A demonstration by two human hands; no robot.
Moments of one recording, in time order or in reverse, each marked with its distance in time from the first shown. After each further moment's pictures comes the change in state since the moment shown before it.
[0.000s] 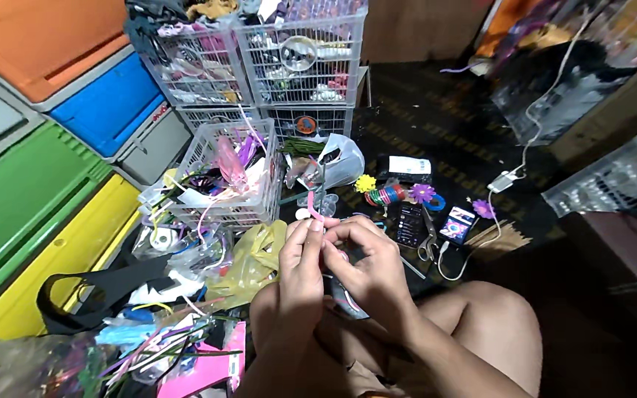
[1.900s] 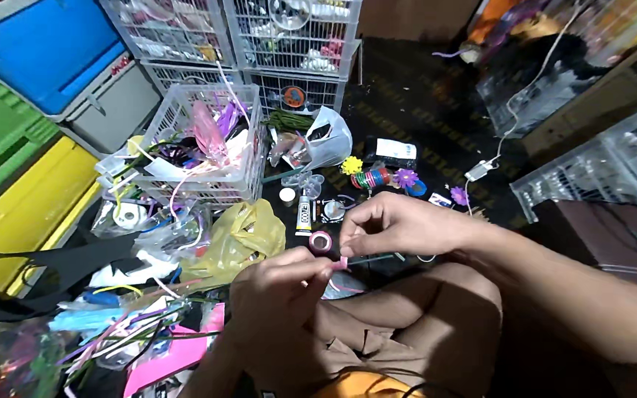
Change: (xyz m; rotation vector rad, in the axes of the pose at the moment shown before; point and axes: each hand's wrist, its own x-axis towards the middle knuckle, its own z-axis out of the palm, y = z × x) left_hand -0.017 -0.014 -0.067 0.643 -0.542 0.447; right_hand 0.065 0.025 -0.073 0.222 -1.046 0.177
